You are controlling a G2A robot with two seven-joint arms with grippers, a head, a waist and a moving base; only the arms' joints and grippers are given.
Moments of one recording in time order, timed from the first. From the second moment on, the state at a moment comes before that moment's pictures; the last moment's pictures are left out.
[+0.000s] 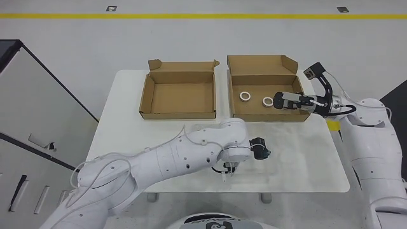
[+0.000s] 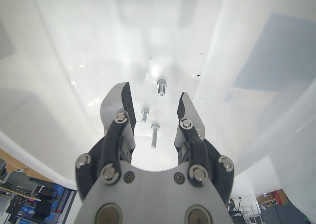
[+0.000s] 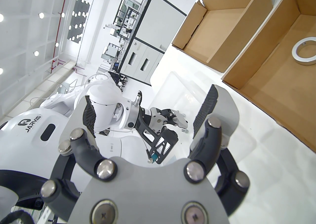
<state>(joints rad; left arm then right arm) 0.69 -1.52 -0.21 -1.42 0.77 -0.26 -1.53 -1.21 -1.01 1.54 -1.28 0.41 -0.40 1.42</state>
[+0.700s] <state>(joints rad) 0.71 -1.53 -0.22 -1.39 0.77 -0.28 -1.53 -1.21 -1.01 1.54 -1.28 0.41 -0.40 1.42</state>
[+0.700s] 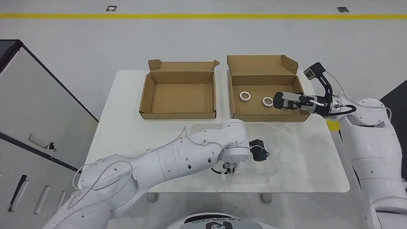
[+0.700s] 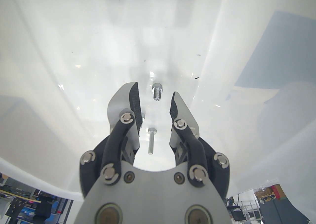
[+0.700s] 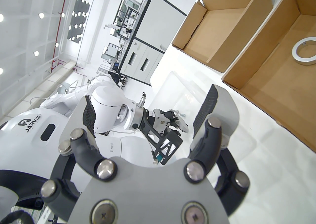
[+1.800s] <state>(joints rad) 0.51 -1.42 -0.26 -1.67 0.66 -0.15 -1.54 -1.21 -1.01 1.54 -1.28 0.41 -0.40 1.42</state>
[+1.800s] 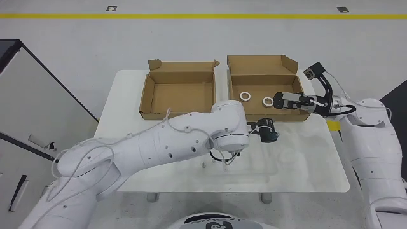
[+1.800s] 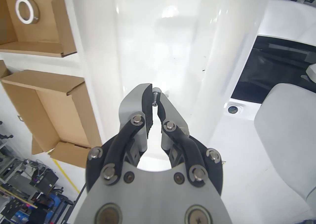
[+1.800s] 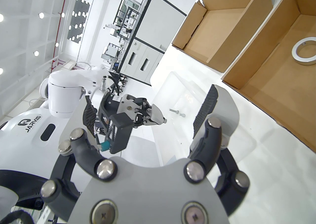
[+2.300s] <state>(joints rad) 0.46 -1.40 -0.24 -1.68 0.63 -0.13 -1.54 -1.21 -1.01 1.54 -1.28 0.41 -0.40 1.42</state>
